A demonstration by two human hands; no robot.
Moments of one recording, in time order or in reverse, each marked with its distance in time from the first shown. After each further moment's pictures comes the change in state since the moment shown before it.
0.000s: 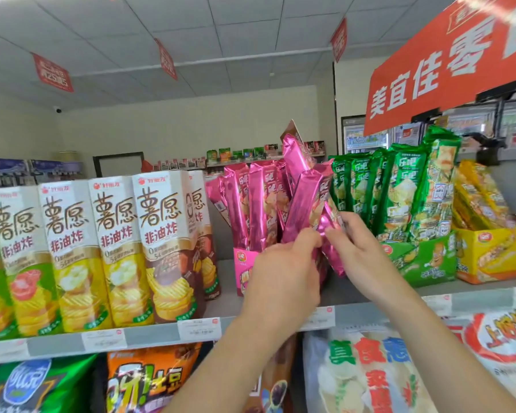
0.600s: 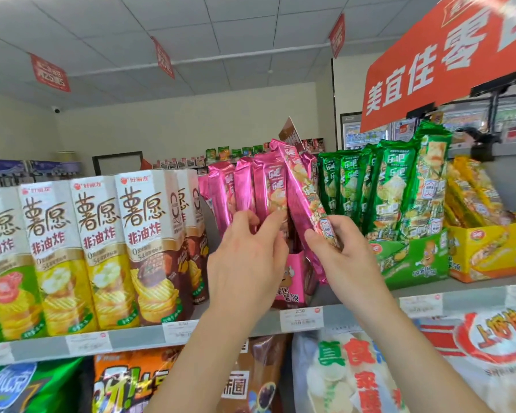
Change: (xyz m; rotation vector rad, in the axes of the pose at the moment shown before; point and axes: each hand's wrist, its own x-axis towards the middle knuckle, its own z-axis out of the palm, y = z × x) left_hand 0.007 -0.012 -0.009 0.218 0.068 -0.196; right_hand -0.014 -0.003 0.013 0.106 0.160 -0.011
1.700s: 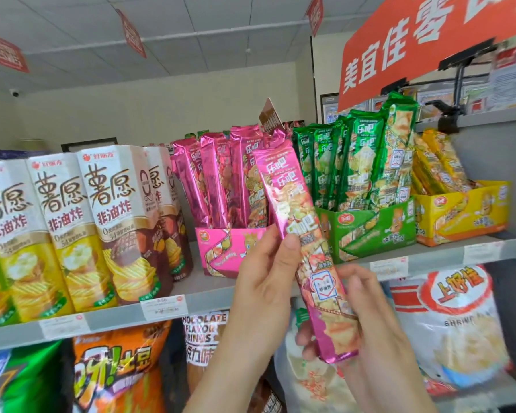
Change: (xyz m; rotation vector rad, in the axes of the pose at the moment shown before) left_hand -0.058 0.050 -0.009 -1.381 -0.267 -0.341; right_hand -0.121 -0.018 -0.026 0.677 -0.015 0.333
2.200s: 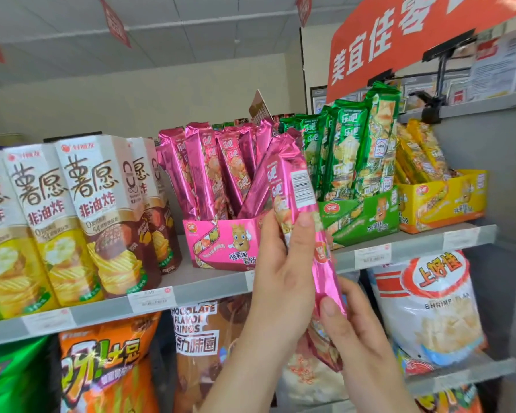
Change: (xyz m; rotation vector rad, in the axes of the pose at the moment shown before) left_hand 0.000 0.001 0.037 -0.028 0.072 -0.004; right_hand -0.019 0.005 -0.010 -0.139 -0.027 -0.046
